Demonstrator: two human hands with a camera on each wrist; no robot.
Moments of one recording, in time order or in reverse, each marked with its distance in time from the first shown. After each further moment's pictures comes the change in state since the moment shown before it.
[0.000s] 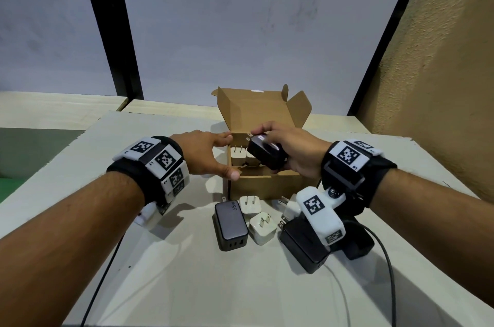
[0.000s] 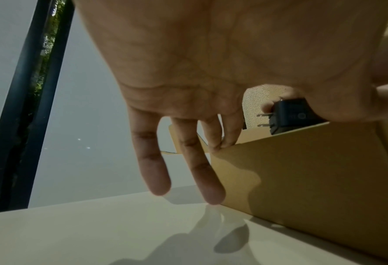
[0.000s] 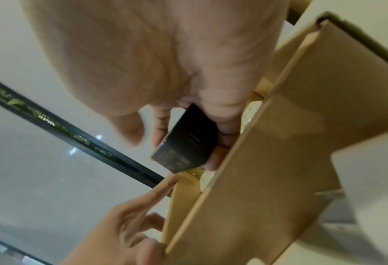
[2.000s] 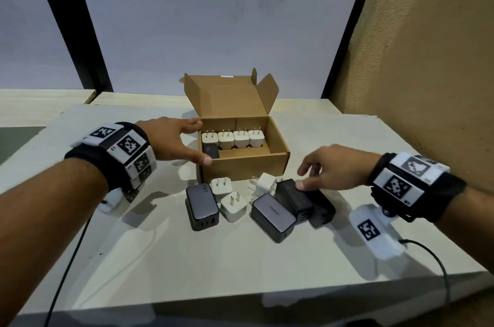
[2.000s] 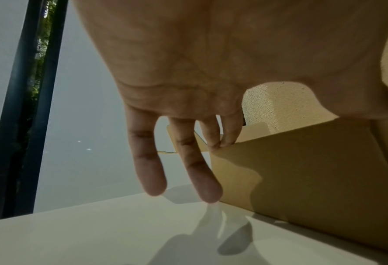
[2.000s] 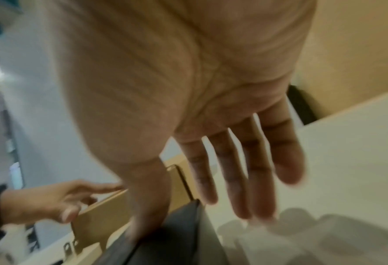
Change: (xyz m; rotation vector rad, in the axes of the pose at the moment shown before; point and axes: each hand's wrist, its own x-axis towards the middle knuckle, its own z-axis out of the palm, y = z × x) left_hand -0.008 0.007 -0.002 -0.025 -0.018 -0.014; right_hand -0.087 0.049 -0.075 -1.175 0.004 0.137
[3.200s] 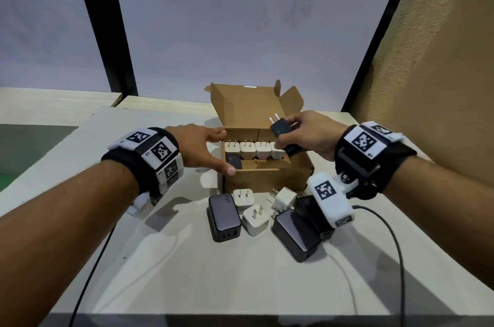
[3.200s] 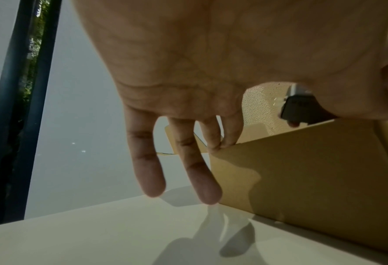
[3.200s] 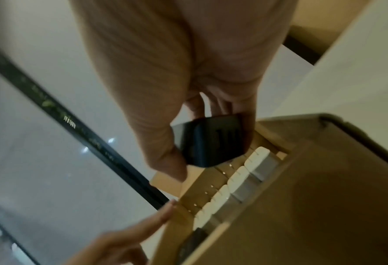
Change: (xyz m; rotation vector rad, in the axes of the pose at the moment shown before) left_hand -0.001 0.002 -0.004 0.087 0.008 -0.001; right_hand 0.070 -0.061 -0.040 0.878 0.227 -0.002
